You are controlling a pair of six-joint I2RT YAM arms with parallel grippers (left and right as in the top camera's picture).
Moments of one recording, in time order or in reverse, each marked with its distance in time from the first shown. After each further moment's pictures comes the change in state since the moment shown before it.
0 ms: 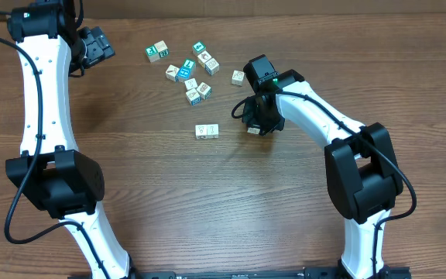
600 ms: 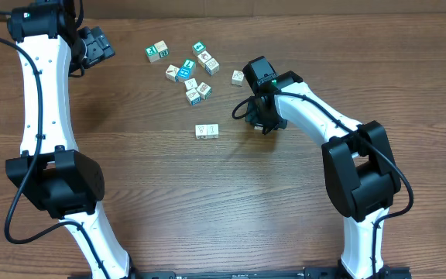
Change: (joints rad) left arm 0.000 0.000 0.000 0.000 0.000 0.000; right arm 0.000 0.018 -0.008 0.031 0.135 0.003
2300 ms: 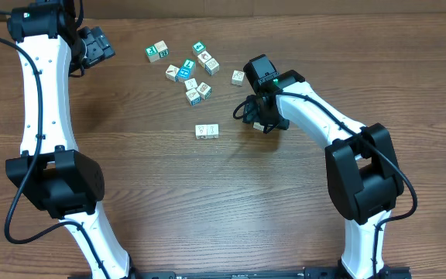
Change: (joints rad) left arm 0.000 0.000 0.000 0.000 0.000 0.000; right arm 0.000 -0.024 0.001 -0.009 0.012 -0.029
